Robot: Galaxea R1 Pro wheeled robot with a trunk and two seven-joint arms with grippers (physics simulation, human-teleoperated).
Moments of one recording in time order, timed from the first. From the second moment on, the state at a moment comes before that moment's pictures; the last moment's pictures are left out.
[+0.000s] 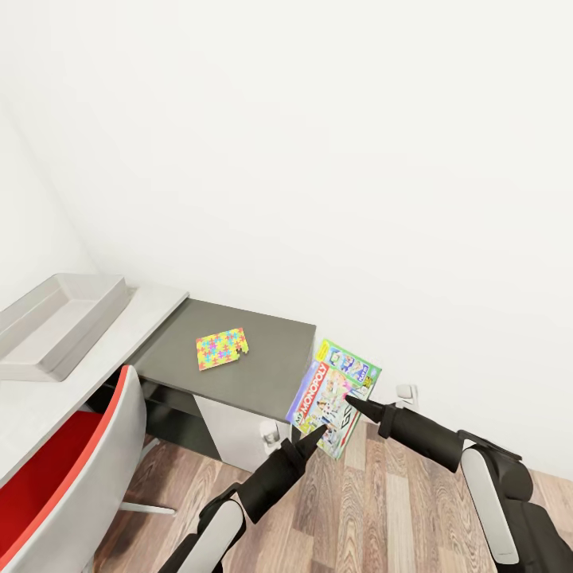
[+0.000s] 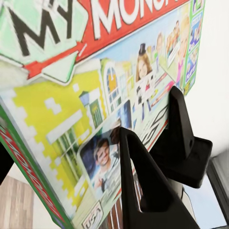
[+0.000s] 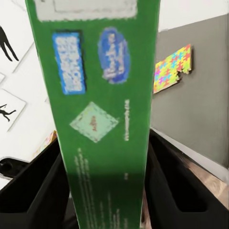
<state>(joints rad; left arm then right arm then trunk) -0.28 -0.11 -0.45 -1.09 1.19 0.31 -0.64 -0.27 -0.06 -0.18 -1.60 -0.41 0.81 0.86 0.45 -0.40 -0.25</state>
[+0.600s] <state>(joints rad) -0.28 -0.11 -0.45 -1.09 1.19 0.31 -0.66 -0.27 -0.06 -0.19 -1.60 -0.40 0.80 0.86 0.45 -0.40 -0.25</state>
